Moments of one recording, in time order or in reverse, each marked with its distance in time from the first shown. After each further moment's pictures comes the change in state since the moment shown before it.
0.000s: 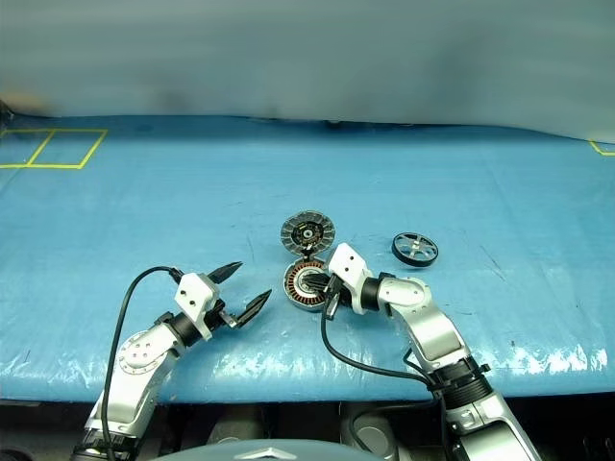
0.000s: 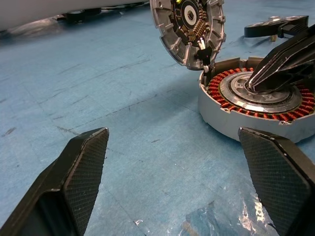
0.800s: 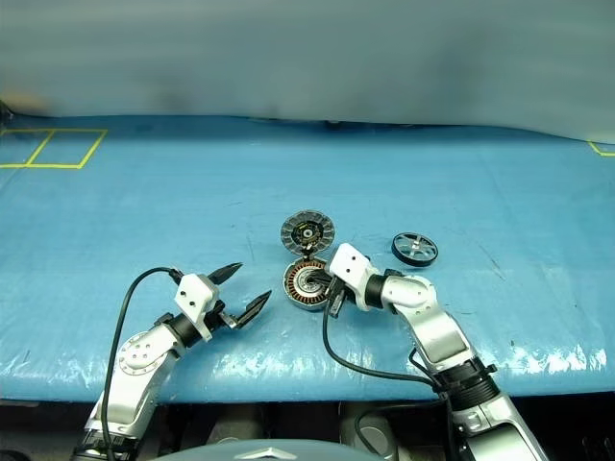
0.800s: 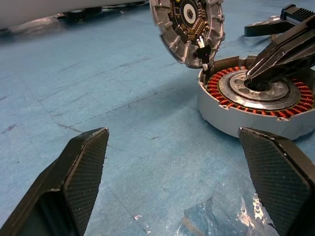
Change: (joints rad) left arm 0.002 -0.001 0.000 0.002 -0.003 0.000 -0.004; right arm 0.017 -0.018 -0.035 -0.047 -0.037 -0.021 -0.065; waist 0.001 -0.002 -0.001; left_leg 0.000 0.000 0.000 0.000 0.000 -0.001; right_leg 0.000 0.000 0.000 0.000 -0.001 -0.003
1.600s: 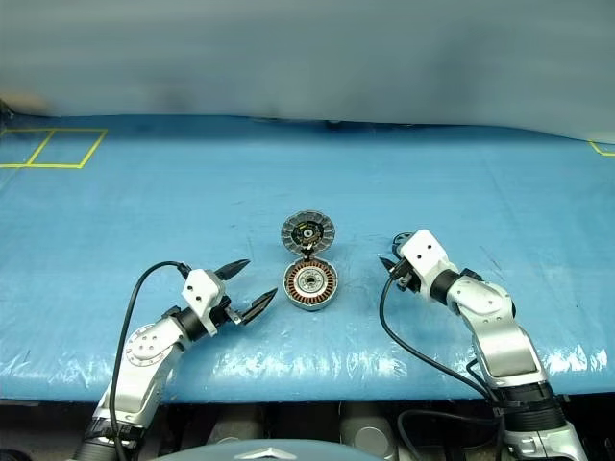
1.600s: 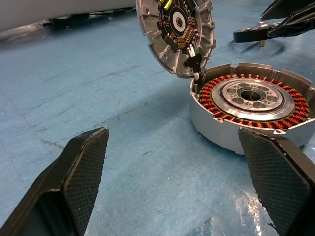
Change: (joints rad) left arm -0.056 -0.009 -0.014 0.063 -0.001 -0.018 -0.041; right arm 0.142 -0.166 -0.259 -0.071 -0.019 0.057 -0.168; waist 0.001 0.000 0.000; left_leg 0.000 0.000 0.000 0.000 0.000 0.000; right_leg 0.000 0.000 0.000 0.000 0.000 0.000
